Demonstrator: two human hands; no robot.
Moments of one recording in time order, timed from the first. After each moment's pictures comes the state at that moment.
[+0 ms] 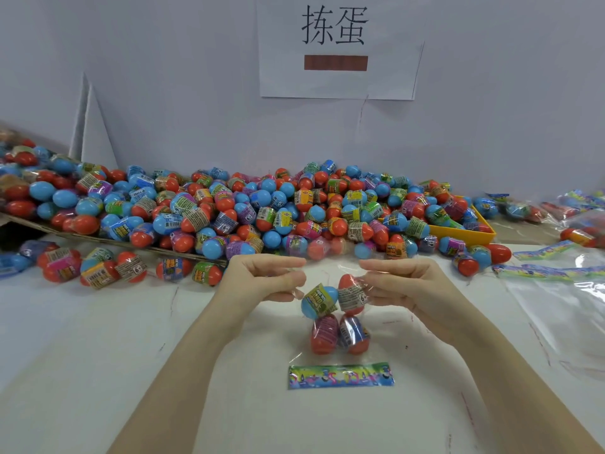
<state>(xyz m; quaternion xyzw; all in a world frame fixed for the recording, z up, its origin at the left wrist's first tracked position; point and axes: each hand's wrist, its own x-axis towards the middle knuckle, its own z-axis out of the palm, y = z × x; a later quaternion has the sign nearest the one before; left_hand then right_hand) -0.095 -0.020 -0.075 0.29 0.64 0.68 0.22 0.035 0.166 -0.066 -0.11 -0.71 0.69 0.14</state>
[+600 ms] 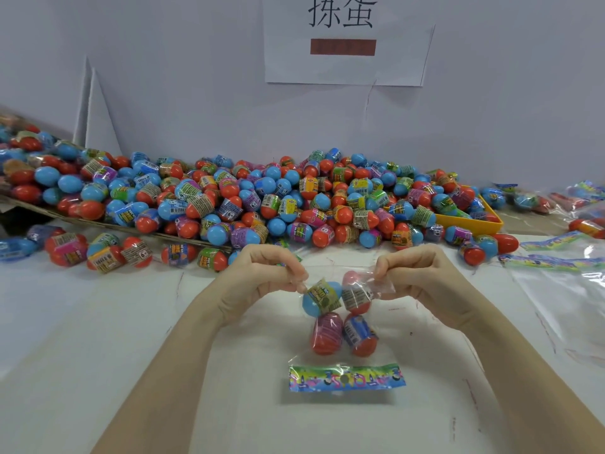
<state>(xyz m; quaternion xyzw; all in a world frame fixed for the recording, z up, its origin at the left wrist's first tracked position) -0.104 -0.025 -0.079 0.36 0.58 0.66 0.32 0.035 0.167 -0.065 -0.06 -0.72 0.68 0.11</state>
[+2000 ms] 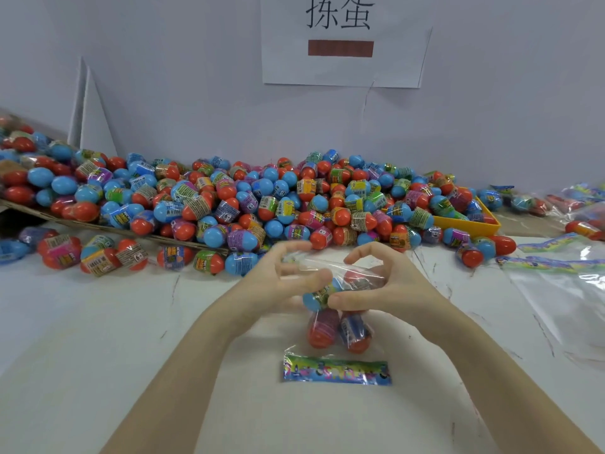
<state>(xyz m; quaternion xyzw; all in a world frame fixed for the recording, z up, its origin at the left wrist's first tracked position) -0.085 -0.012 -0.076 0.29 0.66 0.60 0.34 0.024 0.138 -0.068 -0.15 -0.80 0.57 0.10</state>
